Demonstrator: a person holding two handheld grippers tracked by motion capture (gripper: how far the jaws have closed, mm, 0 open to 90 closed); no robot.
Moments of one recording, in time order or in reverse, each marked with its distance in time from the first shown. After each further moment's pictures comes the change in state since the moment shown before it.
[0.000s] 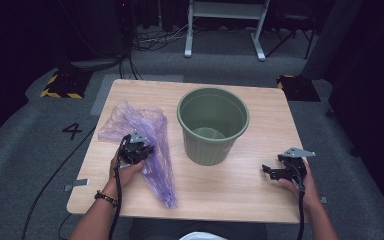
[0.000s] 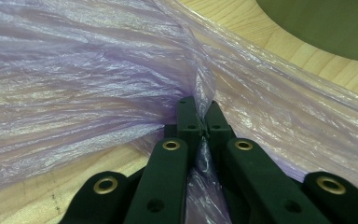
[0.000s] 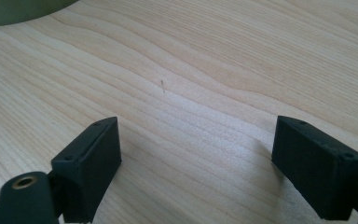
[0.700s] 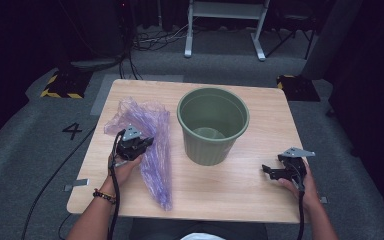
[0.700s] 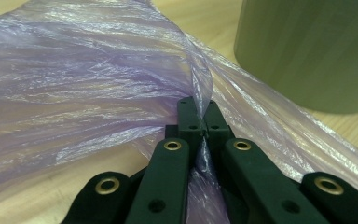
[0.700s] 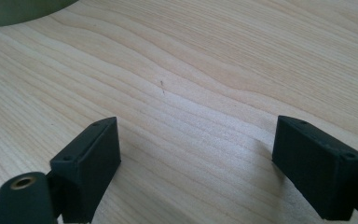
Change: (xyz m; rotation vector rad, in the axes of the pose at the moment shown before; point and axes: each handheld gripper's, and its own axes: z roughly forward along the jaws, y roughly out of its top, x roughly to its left) left arm 0.001 0.017 -0.026 -0.173 -0.012 -0.011; right arm 0.000 0.000 0.001 0.001 -0.001 0.004
